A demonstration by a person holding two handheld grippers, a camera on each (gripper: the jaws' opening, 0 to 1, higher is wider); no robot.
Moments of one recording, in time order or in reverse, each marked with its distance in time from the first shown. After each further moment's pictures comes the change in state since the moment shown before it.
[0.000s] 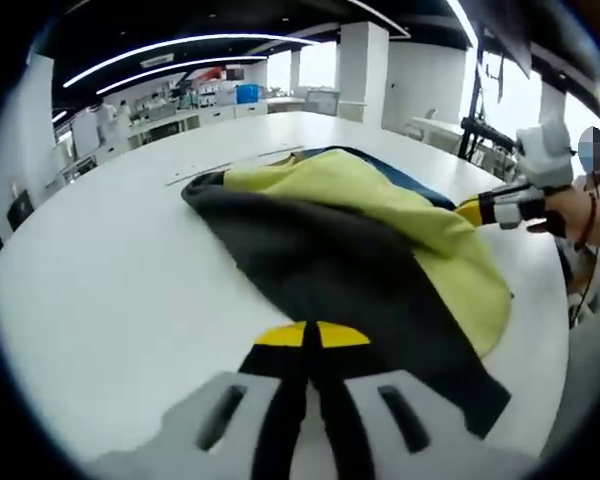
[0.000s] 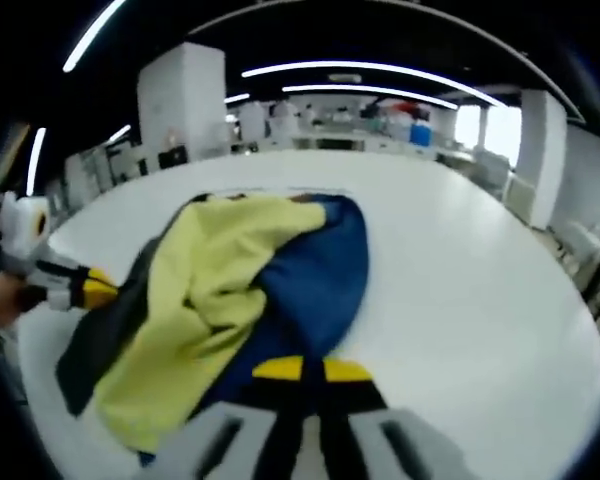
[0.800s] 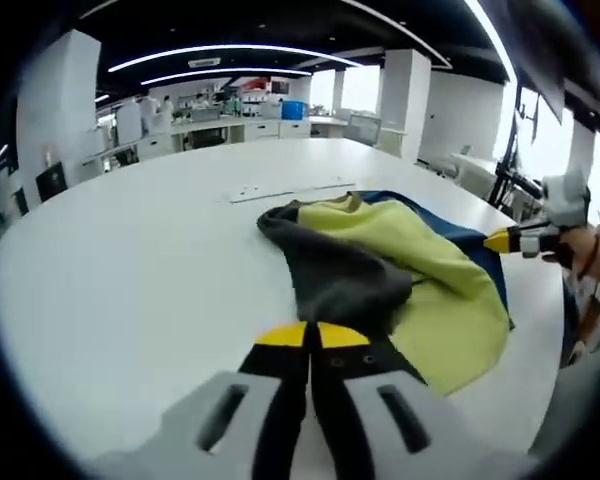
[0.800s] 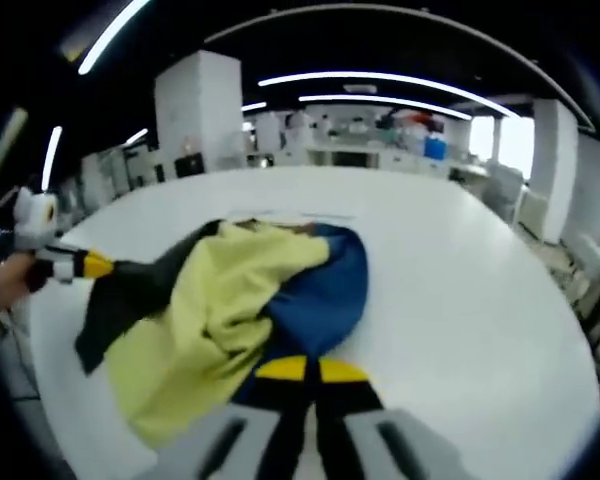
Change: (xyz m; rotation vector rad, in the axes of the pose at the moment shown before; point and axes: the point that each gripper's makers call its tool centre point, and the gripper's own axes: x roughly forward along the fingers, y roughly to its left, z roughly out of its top) left arm -0.061 0.069 0.023 -0.147 -0.090 0.154; right arm -0.021 -0.012 0.038 -0.051 -0.042 0.063
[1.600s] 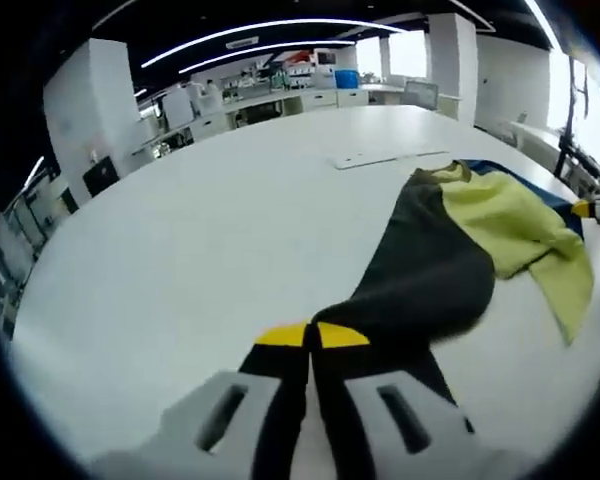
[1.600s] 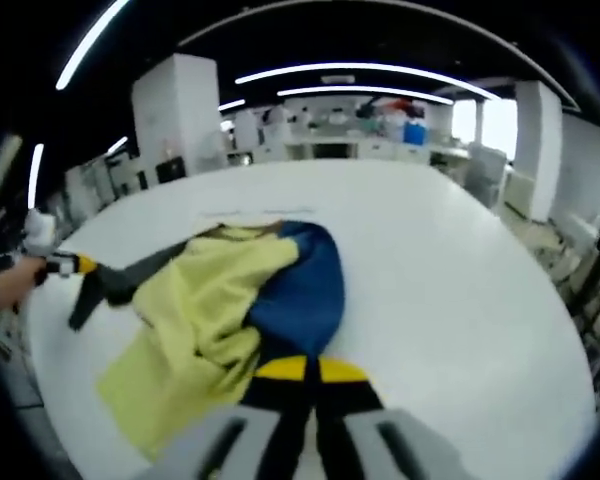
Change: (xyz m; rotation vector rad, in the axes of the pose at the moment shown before) left arm 0.005 0.122 -0.014 0.093 0.171 0.243; right arm -0.014 -0.054 -0.013 0.085 0.042 -0.045
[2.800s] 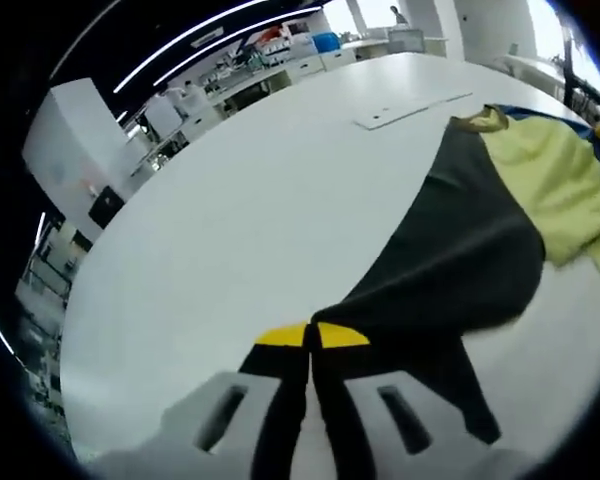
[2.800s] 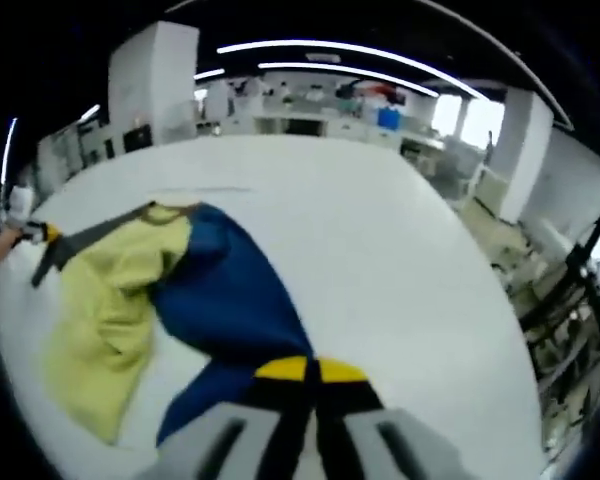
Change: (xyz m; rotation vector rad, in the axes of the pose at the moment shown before) left arm 0.041 0.055 0.004 0.207 0.115 0.062; right arm 0.007 -0.097 0.009 -0.068 0.126 -0.198
